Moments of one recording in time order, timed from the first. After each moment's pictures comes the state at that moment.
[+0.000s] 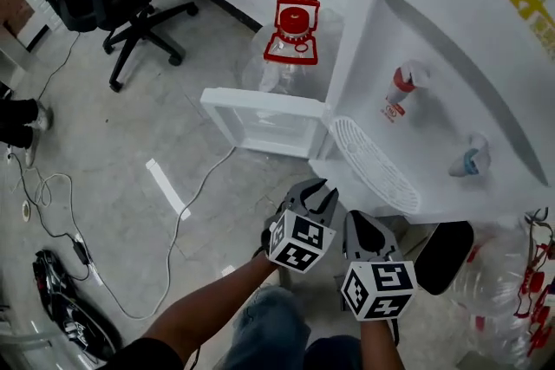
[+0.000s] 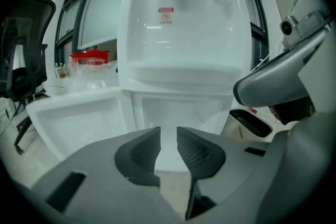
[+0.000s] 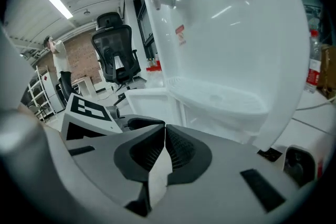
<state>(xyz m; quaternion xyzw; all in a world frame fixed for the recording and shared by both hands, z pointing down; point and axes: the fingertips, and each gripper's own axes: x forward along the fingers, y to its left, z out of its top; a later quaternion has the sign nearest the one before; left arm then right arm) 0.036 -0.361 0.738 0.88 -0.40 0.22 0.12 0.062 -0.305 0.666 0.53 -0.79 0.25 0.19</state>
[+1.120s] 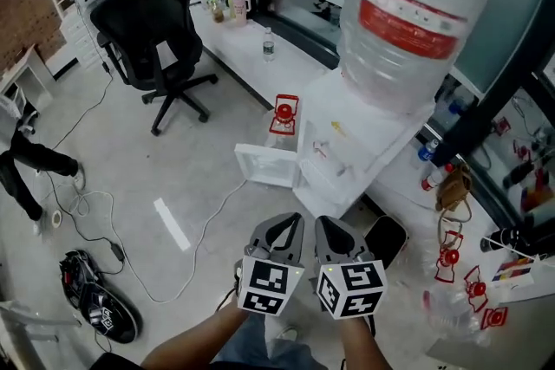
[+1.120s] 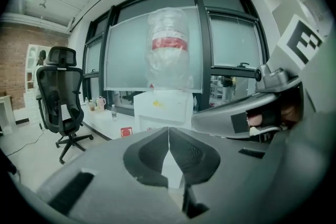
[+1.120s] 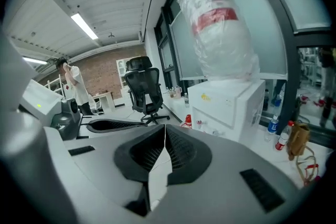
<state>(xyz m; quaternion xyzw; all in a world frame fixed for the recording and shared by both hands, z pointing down) -0.011 -0.128 0.232 0.85 -0.50 0.13 0.09 0.028 -0.123 0.220 0.50 -0.84 0.17 0.13</state>
